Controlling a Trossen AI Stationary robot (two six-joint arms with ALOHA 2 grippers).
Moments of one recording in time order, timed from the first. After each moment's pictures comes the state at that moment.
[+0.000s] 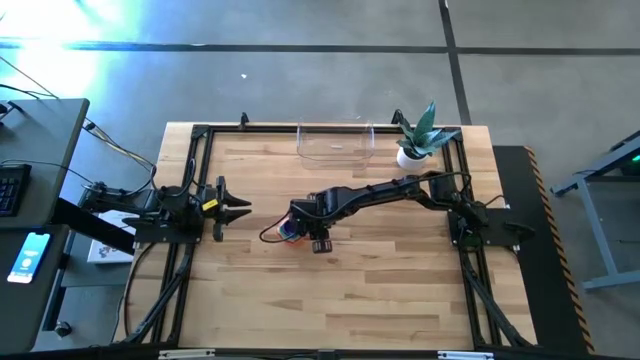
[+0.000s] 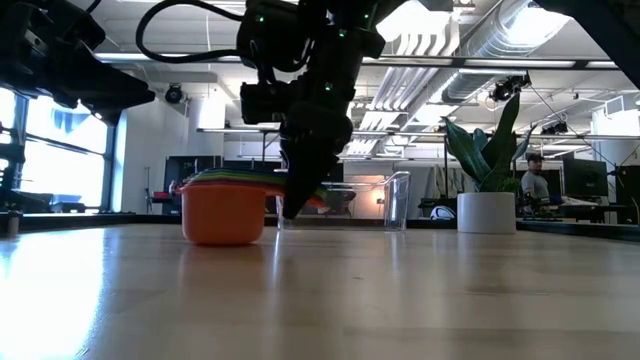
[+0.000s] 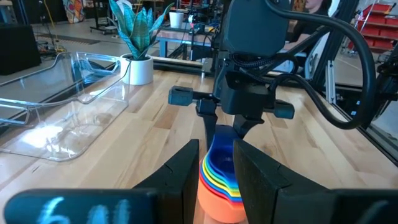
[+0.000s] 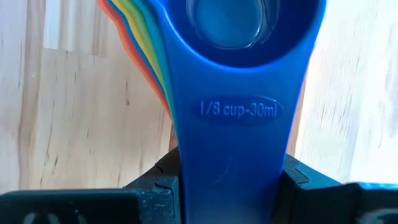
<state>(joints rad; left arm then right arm) -0.17 0.02 0.09 -0.20 -0.27 -0.13 0.05 2.24 1.80 -0.81 0.00 -0.11</state>
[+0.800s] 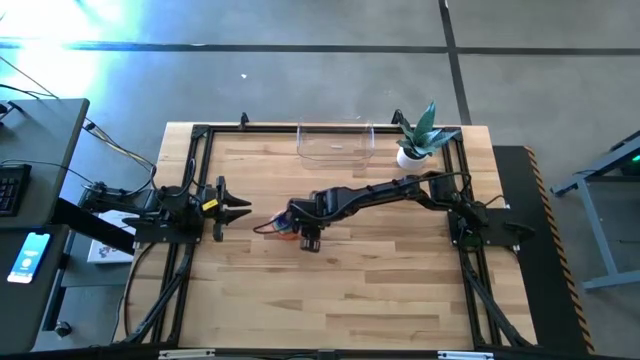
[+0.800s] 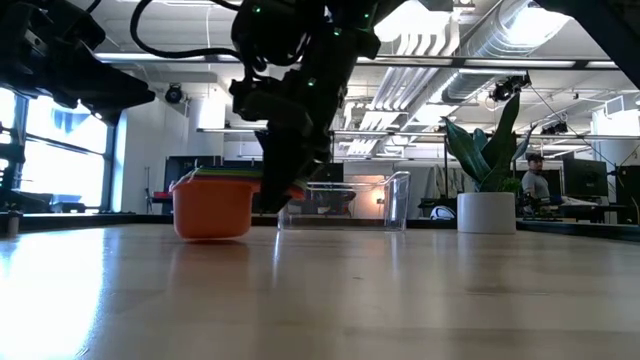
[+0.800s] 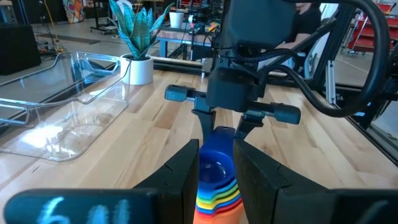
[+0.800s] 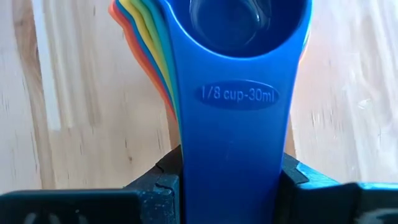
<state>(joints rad) -0.17 0.02 0.09 -0.20 -0.27 -0.13 0.05 2.23 1.80 -0.72 0.03 0.17</state>
